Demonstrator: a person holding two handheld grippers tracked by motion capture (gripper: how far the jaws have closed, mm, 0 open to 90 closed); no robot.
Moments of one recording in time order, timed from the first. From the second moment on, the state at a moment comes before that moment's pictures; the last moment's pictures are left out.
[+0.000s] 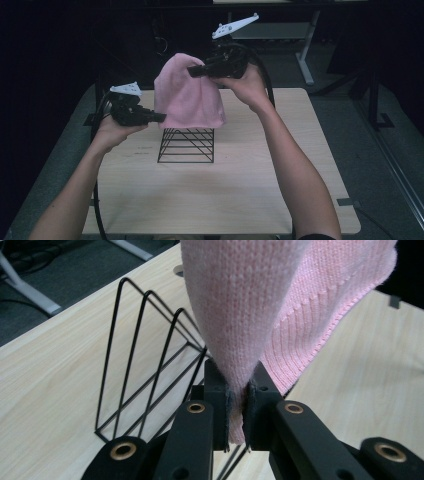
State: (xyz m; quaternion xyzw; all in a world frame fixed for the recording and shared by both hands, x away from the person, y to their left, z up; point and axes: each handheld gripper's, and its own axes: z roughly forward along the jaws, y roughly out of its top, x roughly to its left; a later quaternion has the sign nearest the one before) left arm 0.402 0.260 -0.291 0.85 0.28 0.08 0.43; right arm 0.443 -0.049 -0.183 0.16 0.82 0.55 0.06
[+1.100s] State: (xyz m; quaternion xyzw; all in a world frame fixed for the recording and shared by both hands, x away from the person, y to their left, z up) left arm 0.391 0.268 -0.320 0.87 0.27 0.10 0.39; right arm 0.438 -0.039 -0.219 0.14 0.83 0.53 0.03
